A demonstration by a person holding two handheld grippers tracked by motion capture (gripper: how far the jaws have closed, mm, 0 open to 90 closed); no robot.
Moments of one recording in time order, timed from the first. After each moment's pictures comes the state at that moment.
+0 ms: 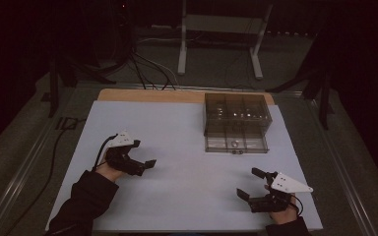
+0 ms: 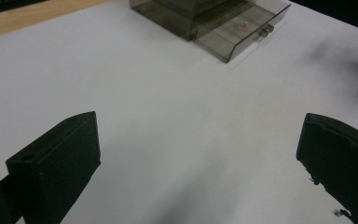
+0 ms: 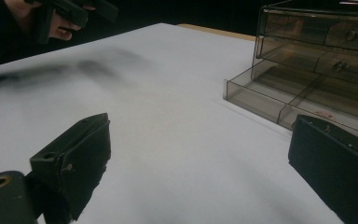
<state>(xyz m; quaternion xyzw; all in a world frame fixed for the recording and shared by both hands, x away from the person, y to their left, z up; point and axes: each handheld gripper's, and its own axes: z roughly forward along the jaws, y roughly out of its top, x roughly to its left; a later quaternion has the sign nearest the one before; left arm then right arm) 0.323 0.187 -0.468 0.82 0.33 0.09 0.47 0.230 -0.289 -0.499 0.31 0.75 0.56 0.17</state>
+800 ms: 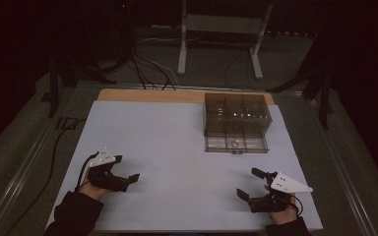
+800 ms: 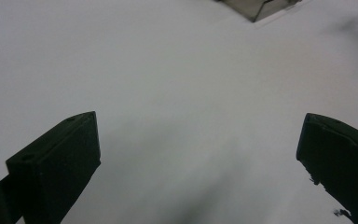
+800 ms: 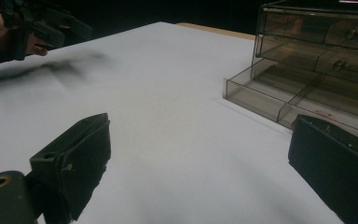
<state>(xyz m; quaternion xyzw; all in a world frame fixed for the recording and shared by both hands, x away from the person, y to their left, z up) 0.284 0.227 -0.496 0.80 0.38 0.12 0.45 0.229 -0.289 -0.499 0.31 0.75 0.56 0.17</state>
